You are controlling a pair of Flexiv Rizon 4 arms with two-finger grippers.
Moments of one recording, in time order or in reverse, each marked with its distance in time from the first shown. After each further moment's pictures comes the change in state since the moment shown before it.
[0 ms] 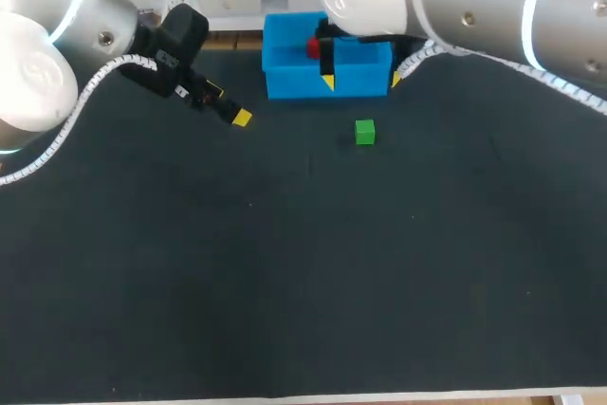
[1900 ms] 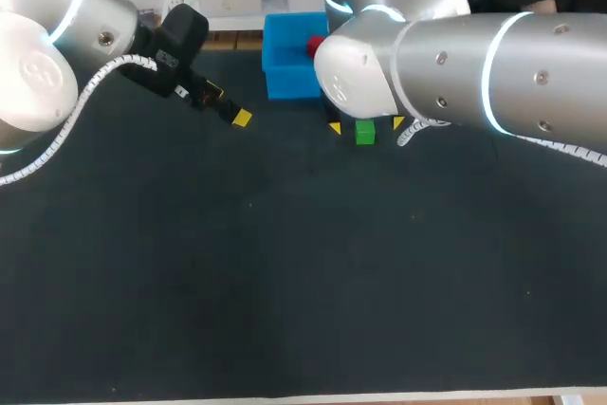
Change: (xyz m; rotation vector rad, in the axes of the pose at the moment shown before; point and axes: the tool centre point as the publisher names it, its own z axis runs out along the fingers) left arm 0.000 0.000 0.000 0.000 0.000 0.000; right arm -0.011 -0.014 0.106 0.066 -0.043 0.014
